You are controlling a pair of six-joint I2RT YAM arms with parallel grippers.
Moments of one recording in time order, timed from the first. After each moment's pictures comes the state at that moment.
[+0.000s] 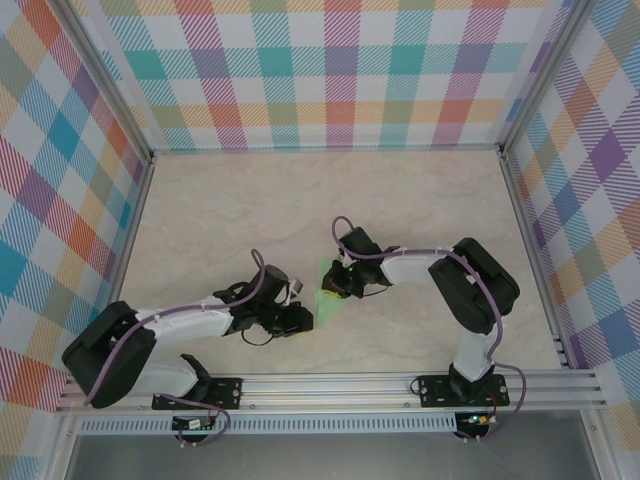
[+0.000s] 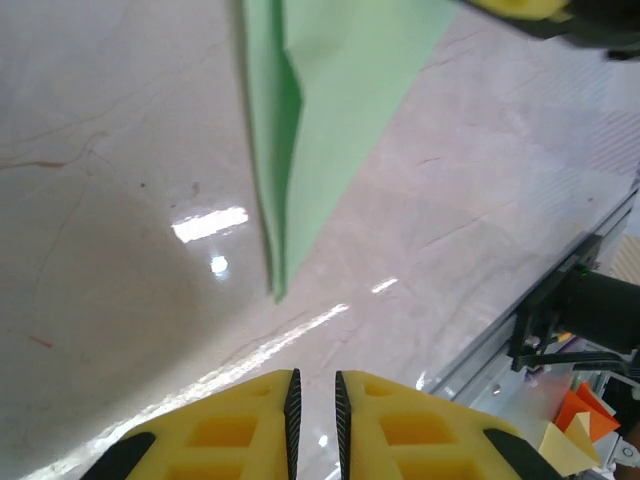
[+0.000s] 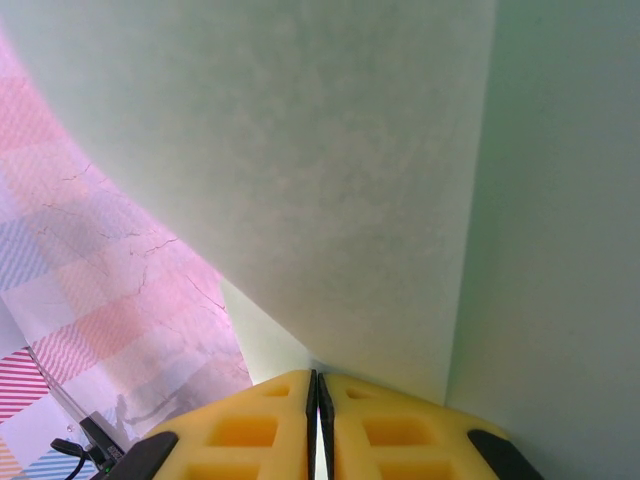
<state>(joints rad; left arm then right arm) -0.77 1.28 0.48 -0.13 0.48 -0.92 0.71 1.83 0.91 -0.12 -0.45 1.01</state>
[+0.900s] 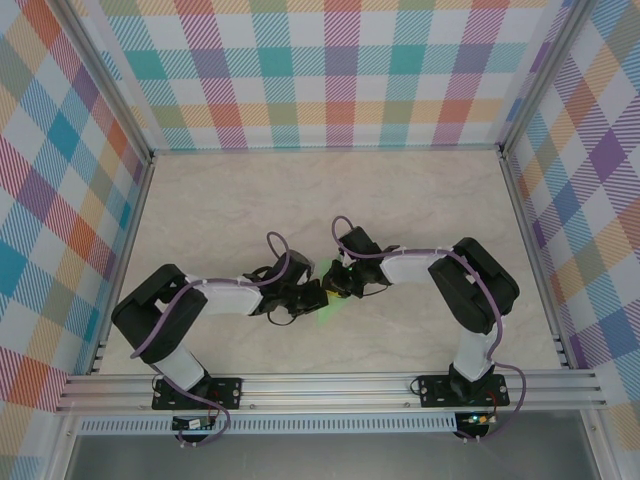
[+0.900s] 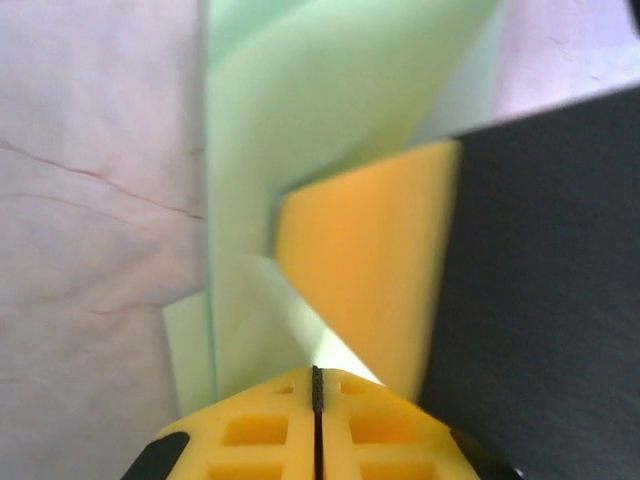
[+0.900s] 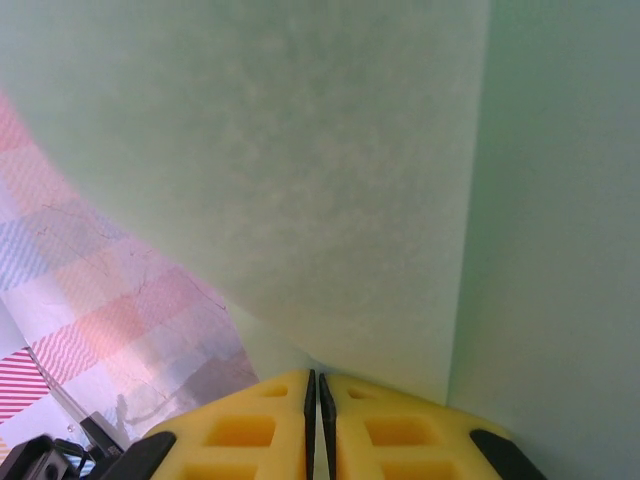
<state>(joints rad) -0.76 1.63 0.66 0.07 0.33 -1.00 0.71 1.83 0.92 -0.13 -0.45 1.01</state>
